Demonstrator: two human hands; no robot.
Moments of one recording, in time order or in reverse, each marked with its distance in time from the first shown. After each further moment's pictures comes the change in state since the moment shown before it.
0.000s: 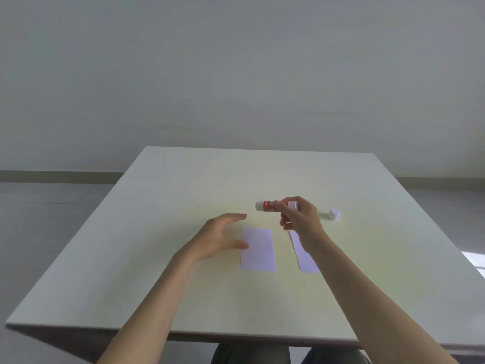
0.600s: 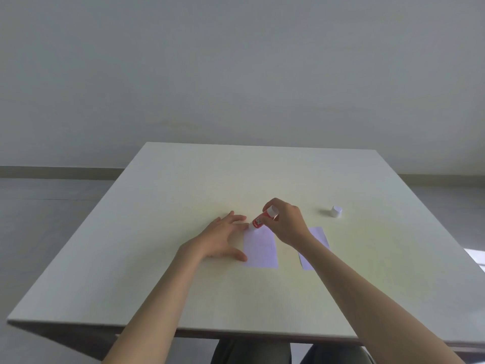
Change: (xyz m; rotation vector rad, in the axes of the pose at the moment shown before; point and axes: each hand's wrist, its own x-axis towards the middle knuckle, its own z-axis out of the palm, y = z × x) left_hand 0.016 -0.022 0.007 0.495 -0.220 0.027; right_hand 0.005 0.017 0.024 -0.704 -0.098 -0.259
